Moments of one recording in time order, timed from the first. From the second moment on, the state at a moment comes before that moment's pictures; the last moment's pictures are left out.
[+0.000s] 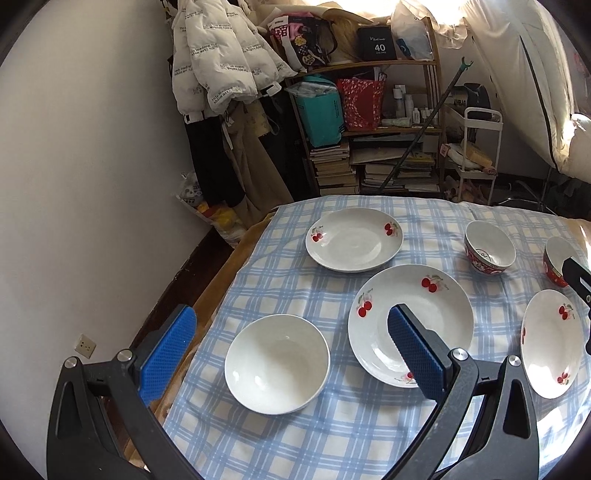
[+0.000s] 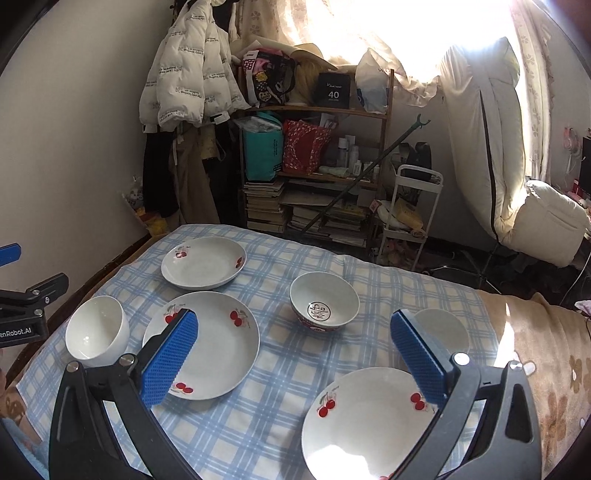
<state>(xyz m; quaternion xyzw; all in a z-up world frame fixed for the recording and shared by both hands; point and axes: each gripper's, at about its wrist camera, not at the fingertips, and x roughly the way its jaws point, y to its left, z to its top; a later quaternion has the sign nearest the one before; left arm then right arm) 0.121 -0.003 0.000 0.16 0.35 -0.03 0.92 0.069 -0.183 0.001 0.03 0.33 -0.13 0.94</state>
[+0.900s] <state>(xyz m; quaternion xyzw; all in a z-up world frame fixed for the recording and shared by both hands) 0.244 -0.033 -0.080 0.12 0.47 -0.11 0.87 0.172 -0.208 -0.076 0.06 0.44 -0.09 0.89</state>
